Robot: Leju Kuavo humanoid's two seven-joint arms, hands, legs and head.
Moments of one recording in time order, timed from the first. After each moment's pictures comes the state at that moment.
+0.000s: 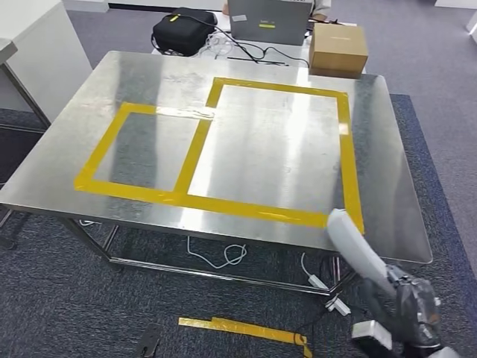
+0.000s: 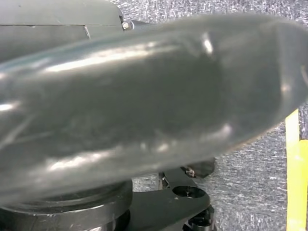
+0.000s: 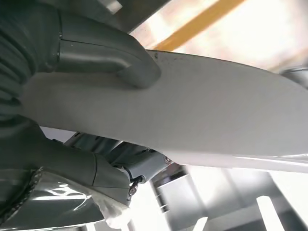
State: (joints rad) left arm -0.12 -0.22 1.11 -0.23 -0.98 0.28 -0.36; right arm 0.14 -0.18 0.06 -1.65 0.68 -0.33 -0.39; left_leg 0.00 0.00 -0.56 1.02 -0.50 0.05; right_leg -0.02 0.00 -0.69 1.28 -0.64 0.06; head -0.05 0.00
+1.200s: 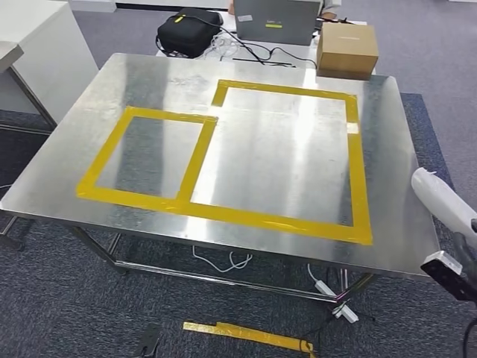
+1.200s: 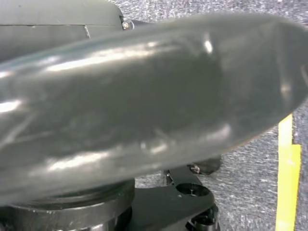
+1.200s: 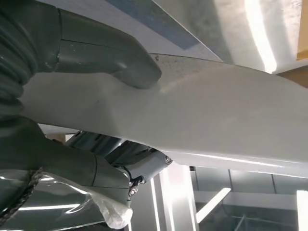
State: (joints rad) left arm -0.12 -0.22 1.11 -0.23 -0.97 0.27 -0.36; right arm -0.17 -0.39 -0.13 -1.40 0.84 -0.25 -0.29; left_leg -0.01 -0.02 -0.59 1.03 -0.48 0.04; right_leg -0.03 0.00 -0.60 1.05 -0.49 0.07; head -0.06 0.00
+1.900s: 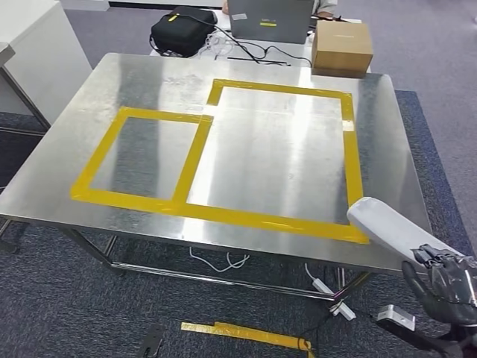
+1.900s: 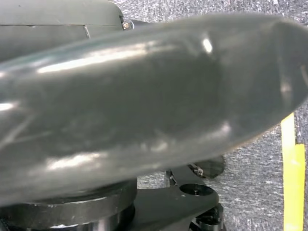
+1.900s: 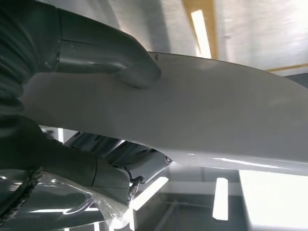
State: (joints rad) left arm -0.12 -0.23 1.10 -0.23 -1.00 0.30 -0.35; right arm 0.08 -0.39 0.00 -1.71 0.90 -0.29 -0.35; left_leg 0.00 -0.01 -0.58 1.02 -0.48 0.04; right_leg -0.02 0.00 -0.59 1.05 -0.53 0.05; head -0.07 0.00
